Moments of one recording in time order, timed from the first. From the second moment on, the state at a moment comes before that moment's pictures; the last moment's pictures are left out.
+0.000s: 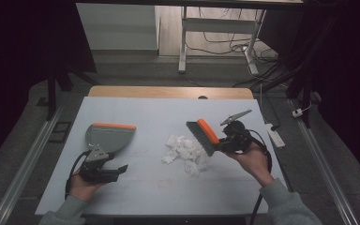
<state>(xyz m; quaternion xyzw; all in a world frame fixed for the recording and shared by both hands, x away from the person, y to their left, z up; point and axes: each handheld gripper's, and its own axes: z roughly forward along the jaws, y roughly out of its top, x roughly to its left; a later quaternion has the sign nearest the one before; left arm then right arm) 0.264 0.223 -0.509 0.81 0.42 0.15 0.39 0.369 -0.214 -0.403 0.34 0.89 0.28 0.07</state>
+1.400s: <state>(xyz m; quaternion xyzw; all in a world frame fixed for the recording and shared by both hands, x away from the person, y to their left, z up) 0.264 0.226 -0.510 0.80 0.42 0.15 0.39 0.388 -0.097 -0.450 0.28 0.93 0.26 0.01</state>
